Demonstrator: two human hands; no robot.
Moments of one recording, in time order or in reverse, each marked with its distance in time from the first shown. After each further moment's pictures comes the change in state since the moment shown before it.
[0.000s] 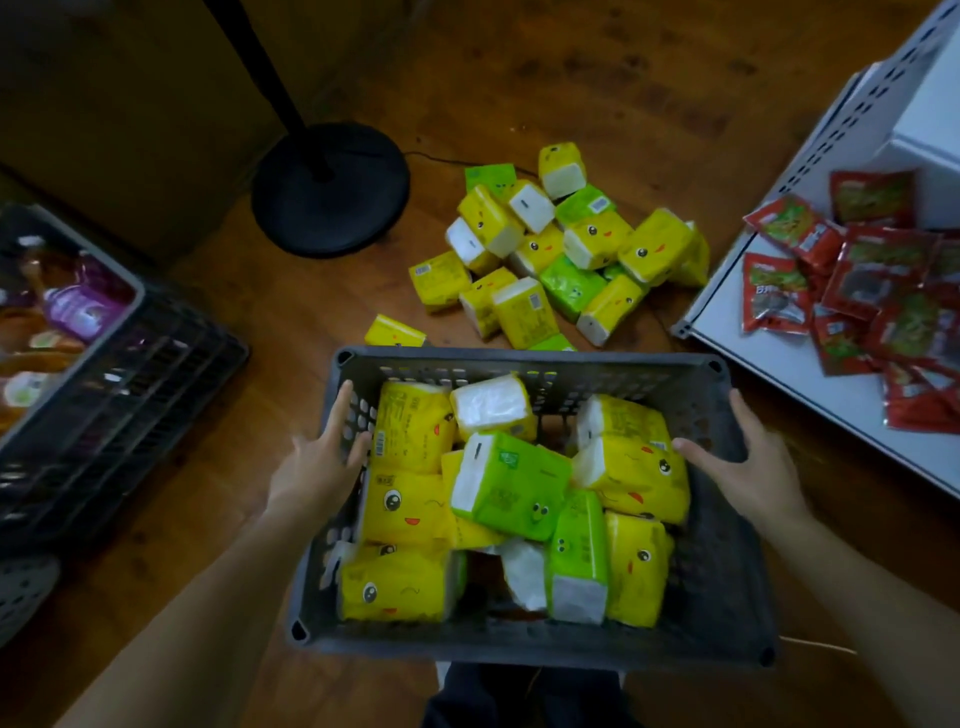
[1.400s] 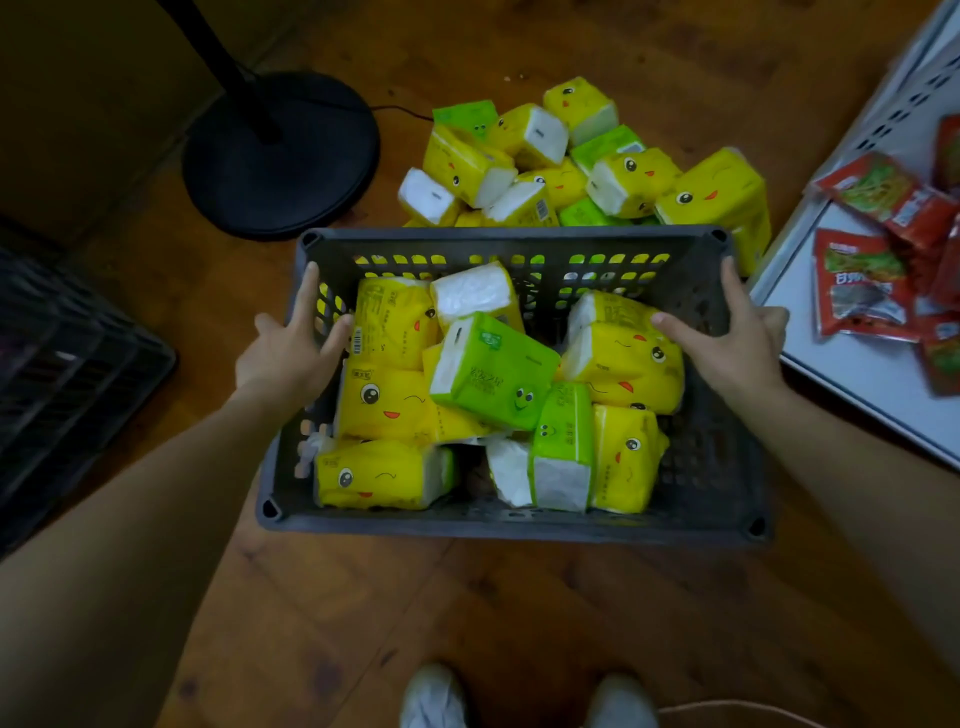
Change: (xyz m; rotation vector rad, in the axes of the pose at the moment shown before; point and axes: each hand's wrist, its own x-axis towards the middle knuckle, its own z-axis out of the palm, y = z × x) left_hand 0.189 0.056 0.005 0.015 0.257 0.082; right_hand 0.196 -0.043 0.073 0.038 0.192 -0.189
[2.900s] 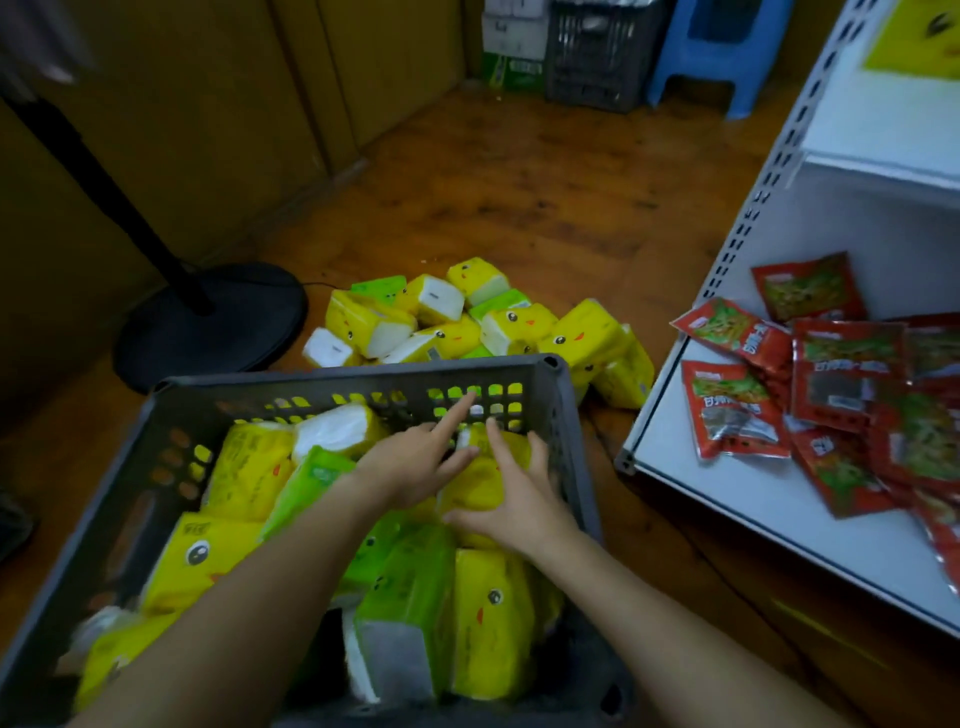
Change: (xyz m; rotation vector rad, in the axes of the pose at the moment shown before) left_hand 0.002 0.220 0.082 0.067 -0.086 0.662; right_hand 0.003 0.024 0.039 -0.133 -0.384 -0.284
